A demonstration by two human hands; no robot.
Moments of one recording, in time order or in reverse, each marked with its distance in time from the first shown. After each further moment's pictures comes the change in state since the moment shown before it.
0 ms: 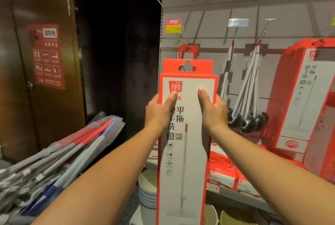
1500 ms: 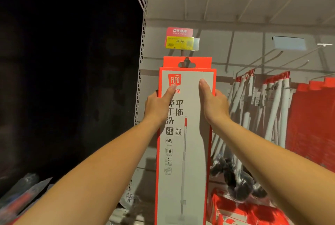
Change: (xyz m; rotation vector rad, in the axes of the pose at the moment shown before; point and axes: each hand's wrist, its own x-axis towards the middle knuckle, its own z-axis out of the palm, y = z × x) left_hand 0.386 -0.091 0.060 -0.232 -0.253 0.059; right_hand 0.310 0.064 0.169 -0.217 0.200 -0.040
